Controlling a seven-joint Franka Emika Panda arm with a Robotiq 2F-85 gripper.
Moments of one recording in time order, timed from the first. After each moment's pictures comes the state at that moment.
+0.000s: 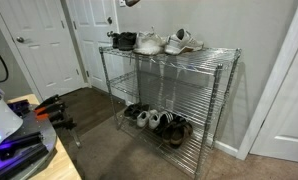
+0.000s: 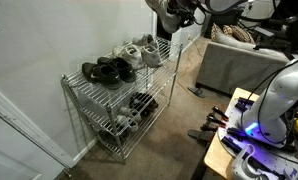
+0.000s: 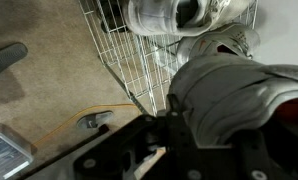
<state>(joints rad) -0.20 -0.37 0.24 -2.30 -0.28 2.39 1.99</state>
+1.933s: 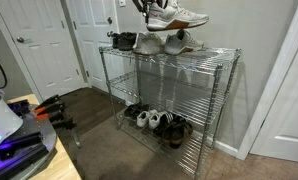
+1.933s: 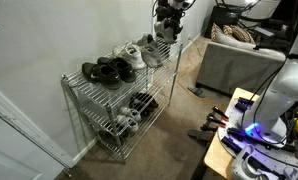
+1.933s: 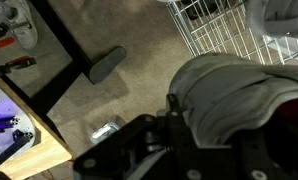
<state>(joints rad) -0.10 0.22 -0.03 -1.69 -0.11 1.86 1.98</state>
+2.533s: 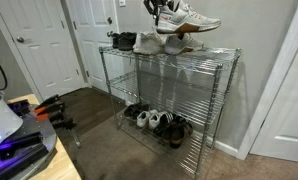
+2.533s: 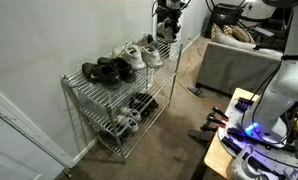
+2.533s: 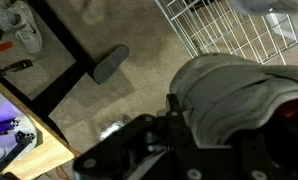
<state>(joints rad) -0.10 0.38 -0.10 -1.49 -0.07 1.77 1.98</state>
